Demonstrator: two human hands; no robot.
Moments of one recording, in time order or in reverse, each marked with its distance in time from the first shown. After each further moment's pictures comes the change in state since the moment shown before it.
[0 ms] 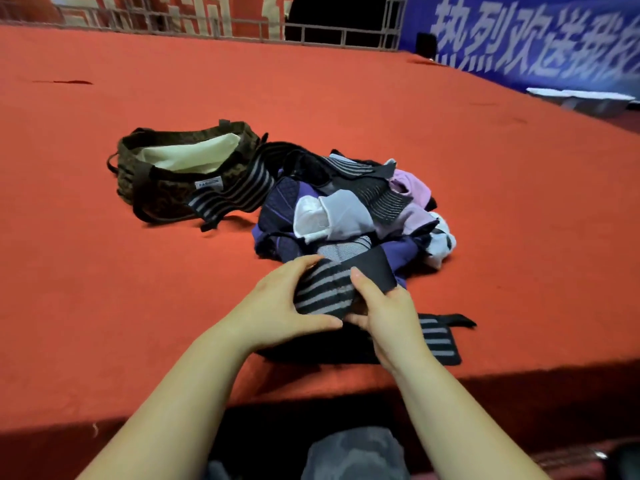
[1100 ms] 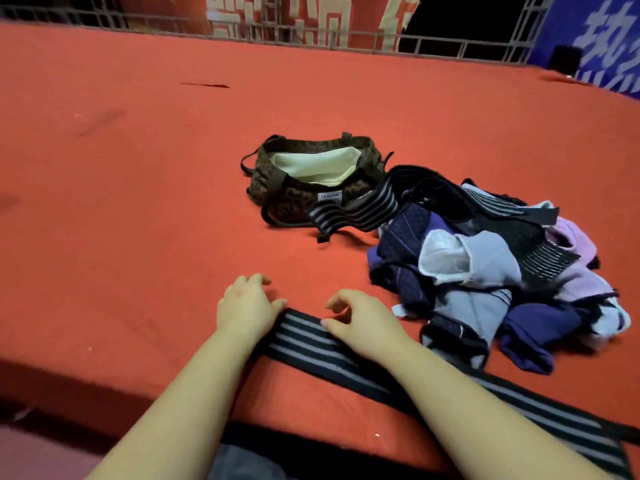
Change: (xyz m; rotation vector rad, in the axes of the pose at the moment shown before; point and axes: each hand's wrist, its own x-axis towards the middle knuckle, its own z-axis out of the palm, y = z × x) left_hand -0.045 -0.142 -0.088 0.346 0.443 -0.856; right_hand 0.068 0.068 0.139 -1.252 -0.625 -0.302
